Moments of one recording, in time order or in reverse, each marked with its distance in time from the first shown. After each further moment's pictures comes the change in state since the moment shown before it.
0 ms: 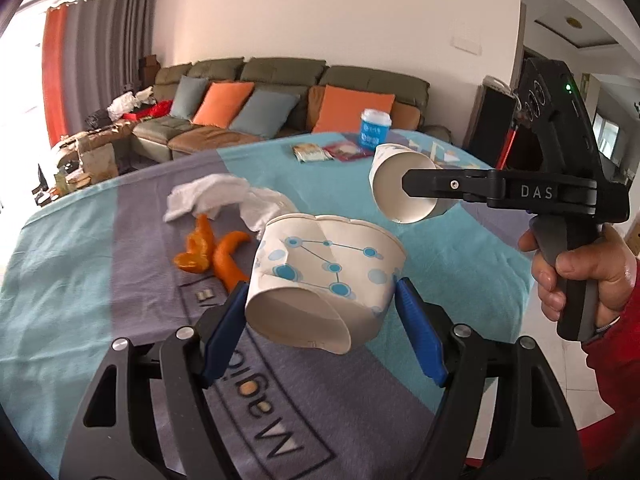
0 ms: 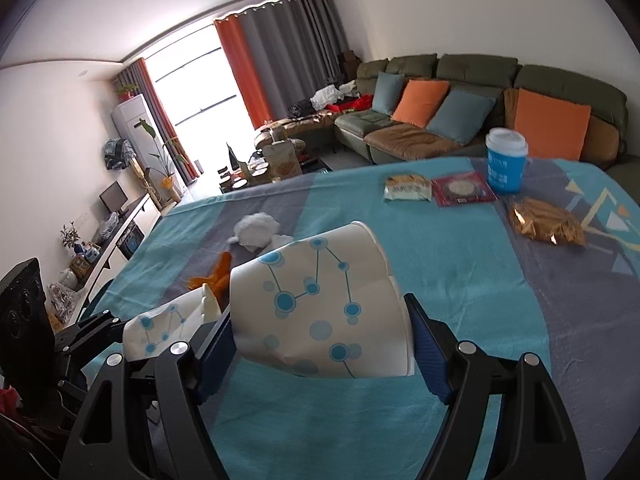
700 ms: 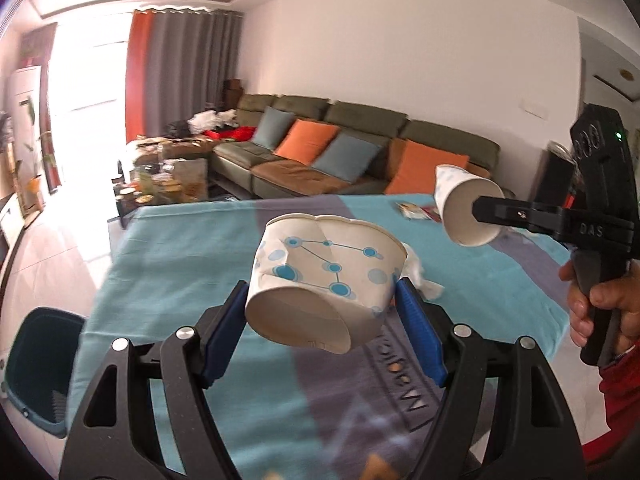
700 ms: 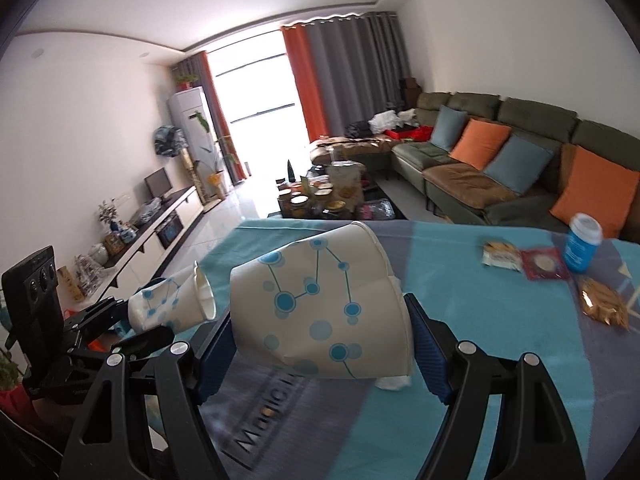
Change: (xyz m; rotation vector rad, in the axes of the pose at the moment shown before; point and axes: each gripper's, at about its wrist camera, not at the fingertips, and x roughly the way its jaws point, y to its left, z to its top) left arm -0.116 0.085 -0.009 -0.165 -0.173 0.252; right arm -0.002 0.110 0.034 -0.168 -0.065 0.141
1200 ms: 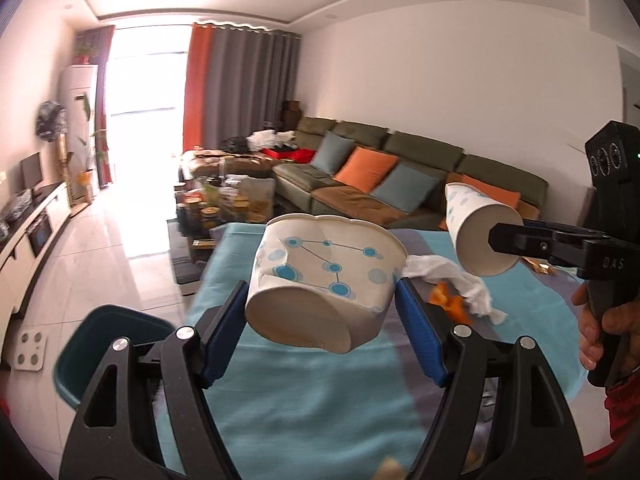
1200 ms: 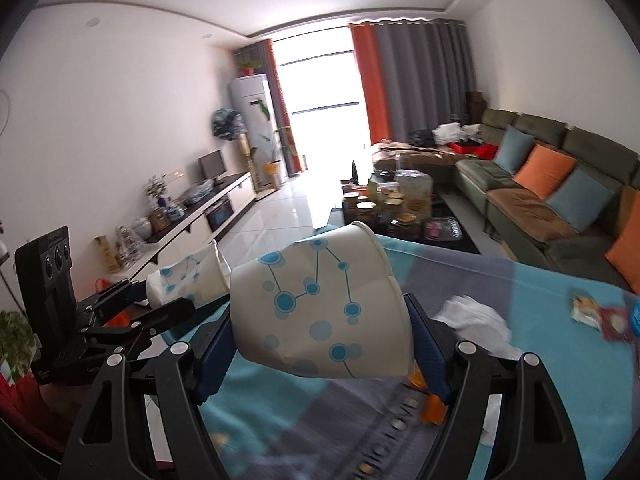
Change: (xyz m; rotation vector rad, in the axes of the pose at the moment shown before) left arm -0.065 0.085 0.011 -0.091 -0.091 0.191; right arm 0.047 0.093 0.031 -0.143 0.010 0.176
